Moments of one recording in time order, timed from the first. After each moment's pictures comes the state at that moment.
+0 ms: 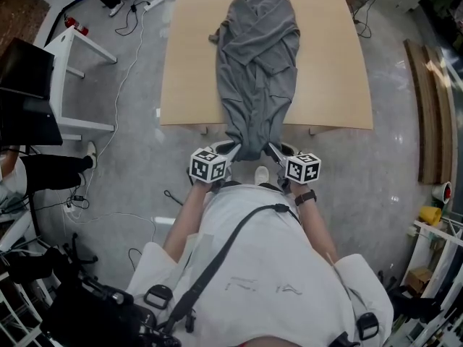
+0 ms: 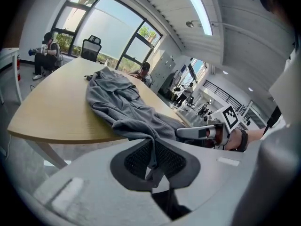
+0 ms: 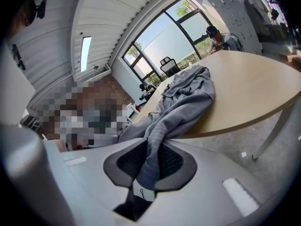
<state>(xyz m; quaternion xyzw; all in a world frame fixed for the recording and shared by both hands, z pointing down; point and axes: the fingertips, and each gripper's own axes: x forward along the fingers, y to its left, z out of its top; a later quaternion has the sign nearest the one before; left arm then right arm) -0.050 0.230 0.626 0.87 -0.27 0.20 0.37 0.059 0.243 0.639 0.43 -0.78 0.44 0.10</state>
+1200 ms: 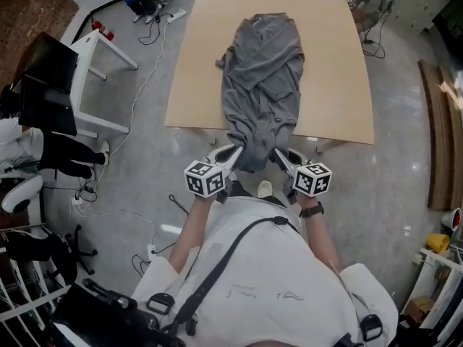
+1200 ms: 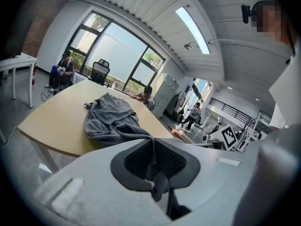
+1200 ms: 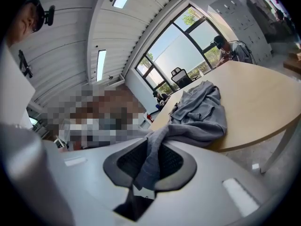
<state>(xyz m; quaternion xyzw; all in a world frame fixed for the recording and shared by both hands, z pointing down) -0.020 0.234 0.533 0.87 -0.36 0.08 0.33 0.097 0.247 0.570 0.39 -0.83 0.39 0.04</state>
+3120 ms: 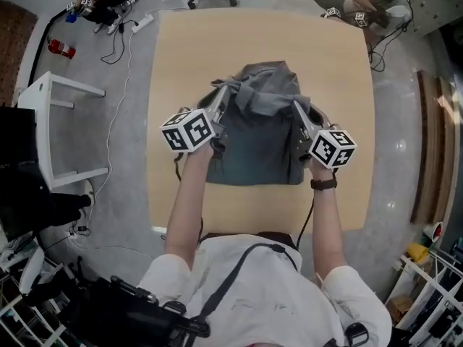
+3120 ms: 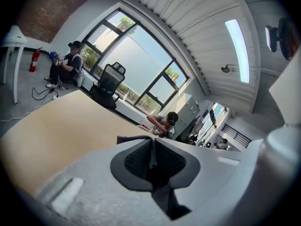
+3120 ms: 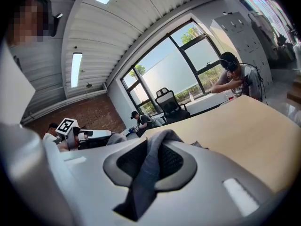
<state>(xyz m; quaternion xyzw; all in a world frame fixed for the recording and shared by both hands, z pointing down) -0.002 -0.336 0.503 0.82 -0.42 -0.02 0.39 0.196 -0.283 0.522 0.50 -0.80 0.32 0.01</state>
